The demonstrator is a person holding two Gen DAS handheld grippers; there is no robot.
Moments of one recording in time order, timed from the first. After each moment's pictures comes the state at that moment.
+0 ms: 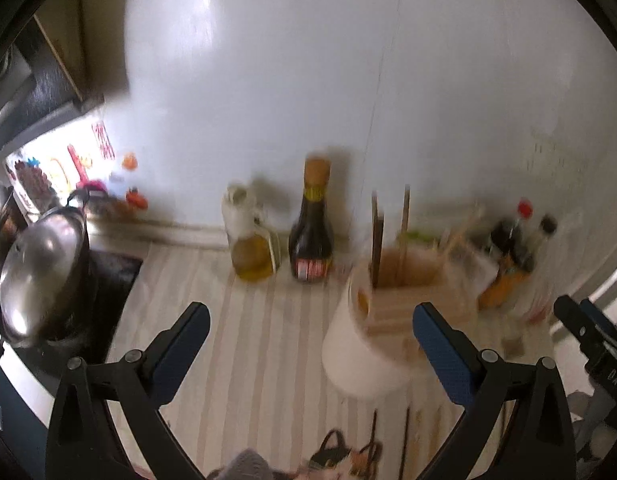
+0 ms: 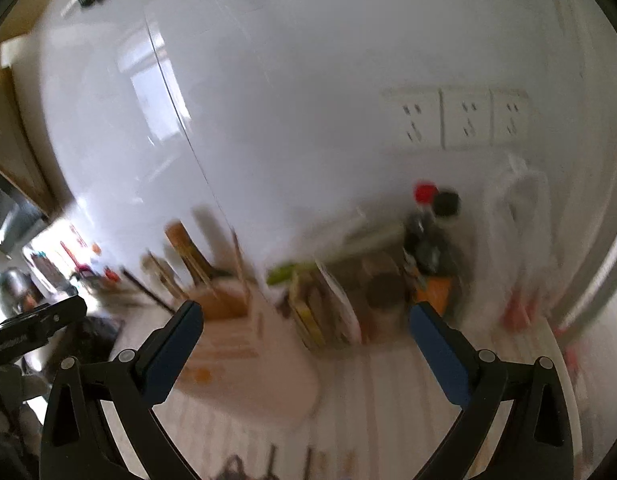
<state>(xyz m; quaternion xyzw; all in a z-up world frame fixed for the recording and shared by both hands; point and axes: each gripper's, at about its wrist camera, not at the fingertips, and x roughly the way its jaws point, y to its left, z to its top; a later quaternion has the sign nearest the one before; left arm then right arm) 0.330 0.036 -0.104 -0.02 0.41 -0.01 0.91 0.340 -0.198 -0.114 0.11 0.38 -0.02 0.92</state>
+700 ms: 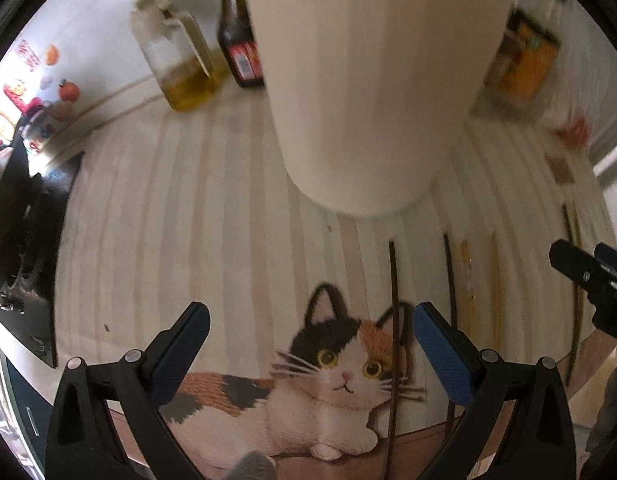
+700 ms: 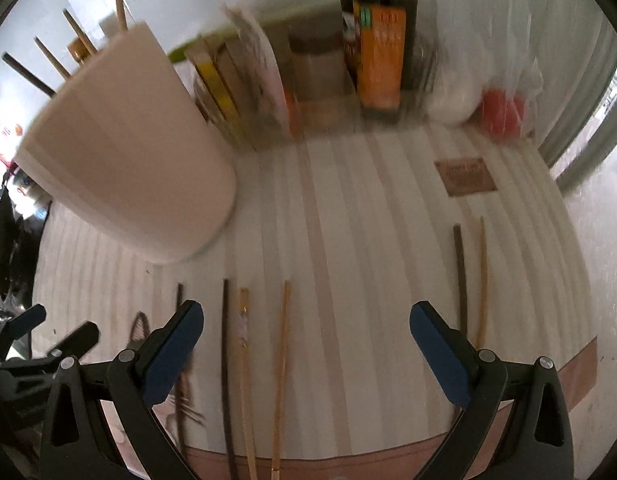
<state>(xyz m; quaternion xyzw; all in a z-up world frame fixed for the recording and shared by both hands) 0.283 -0.021 -0.280 0.08 0.59 -0.04 0.81 0.282 -0.211 -0.283 0.10 0.58 -0.08 0.80</state>
